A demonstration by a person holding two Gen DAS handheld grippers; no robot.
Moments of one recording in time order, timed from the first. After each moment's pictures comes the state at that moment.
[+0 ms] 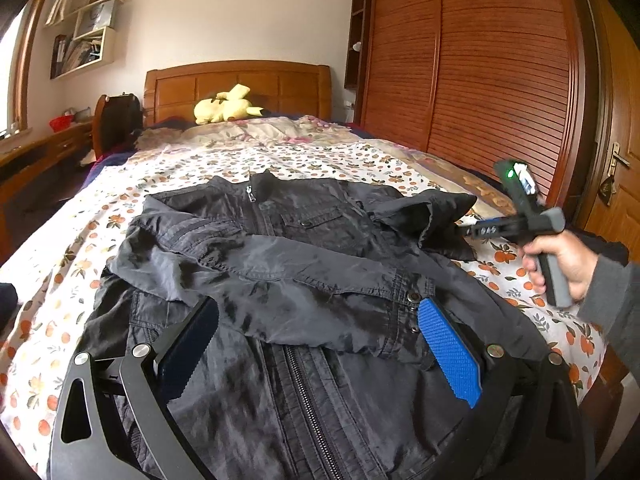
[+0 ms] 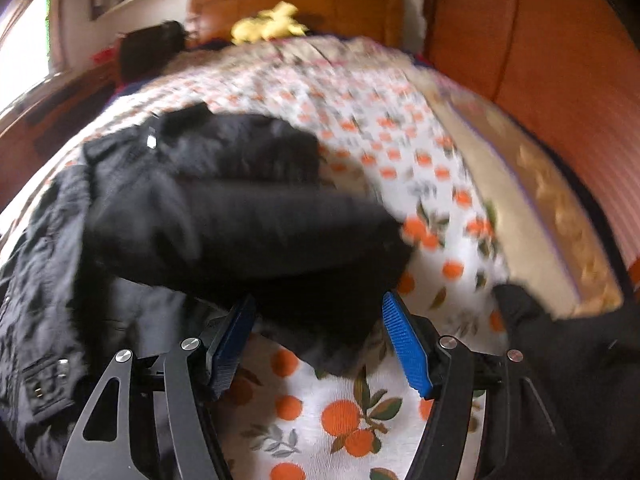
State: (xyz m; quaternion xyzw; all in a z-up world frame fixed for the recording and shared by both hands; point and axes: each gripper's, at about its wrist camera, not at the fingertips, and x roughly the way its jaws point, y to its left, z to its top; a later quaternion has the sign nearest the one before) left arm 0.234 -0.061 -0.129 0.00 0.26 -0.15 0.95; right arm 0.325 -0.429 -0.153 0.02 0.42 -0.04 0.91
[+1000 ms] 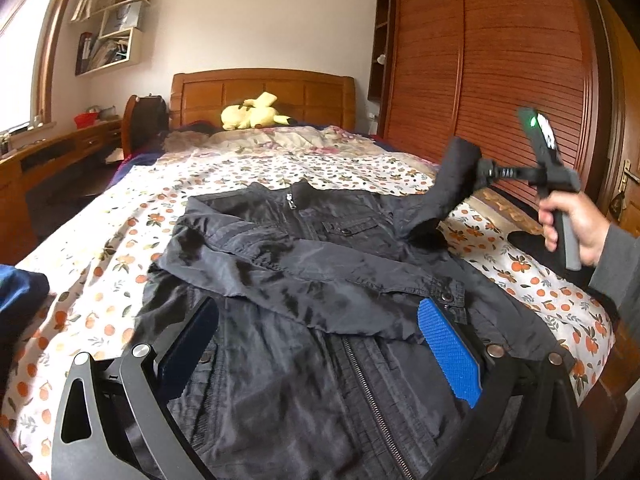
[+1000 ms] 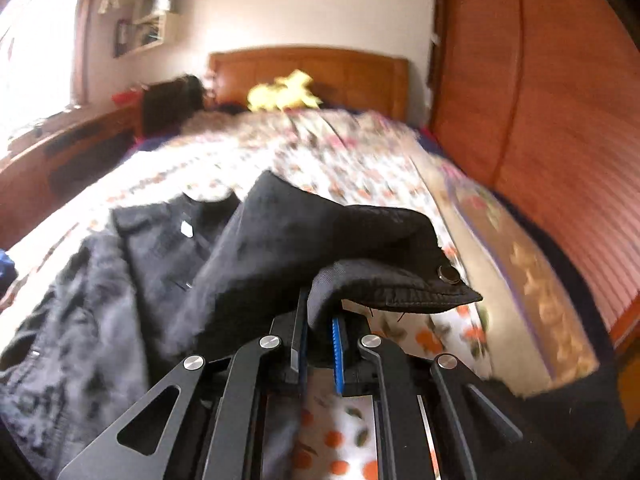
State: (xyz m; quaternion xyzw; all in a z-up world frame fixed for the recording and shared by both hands) left arm 0.211 0.001 -0.114 -0.01 0.25 -0.11 0.96; right arm 0.319 -0.372 -0.040 -0.02 0.29 -0.03 0.96
